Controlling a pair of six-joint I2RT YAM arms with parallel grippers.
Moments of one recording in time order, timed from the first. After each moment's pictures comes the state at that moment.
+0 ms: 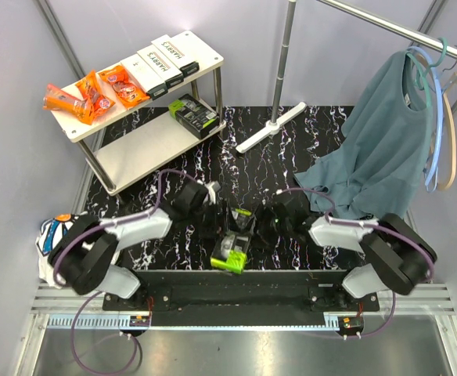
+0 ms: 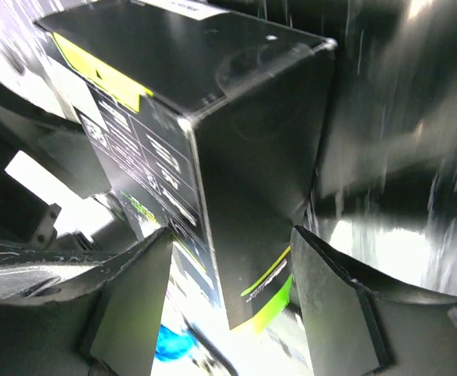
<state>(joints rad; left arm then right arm) -0.67 1.46 0.67 -0.07 0.43 -0.79 0.71 1.47 0.53 0.15 -0.33 1.24</state>
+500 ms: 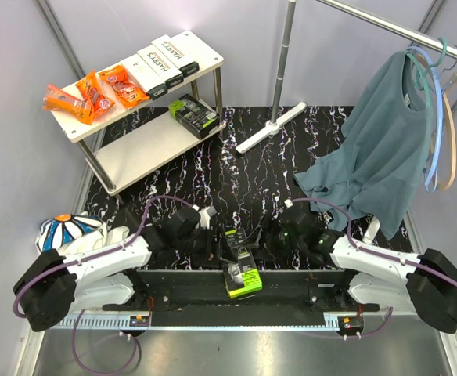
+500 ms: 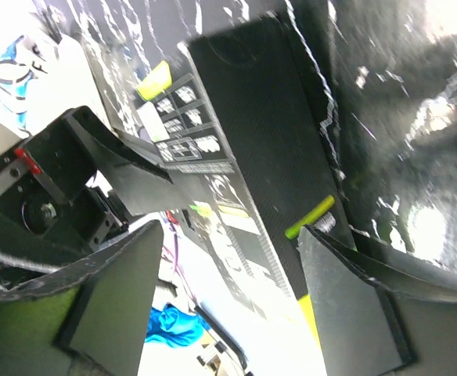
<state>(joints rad) -0.85 1.07 0.44 -0.16 0.47 -1.00 0.85 1.10 0.41 -0.01 -0.25 1.34</state>
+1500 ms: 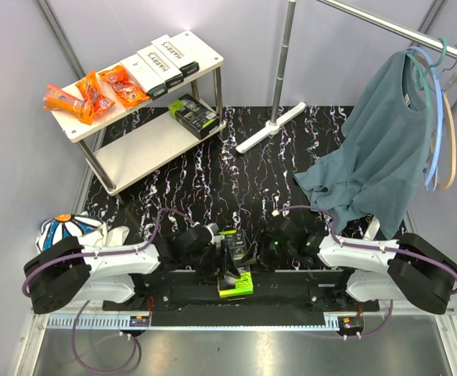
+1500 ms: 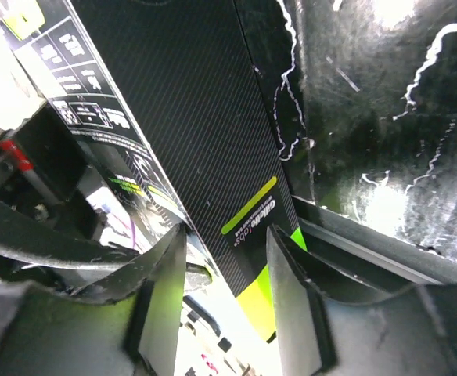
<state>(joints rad) -1.04 1.18 0.37 -0.09 0.31 -1.21 0.97 1.24 0.42 -0.02 -0.28 1.36</state>
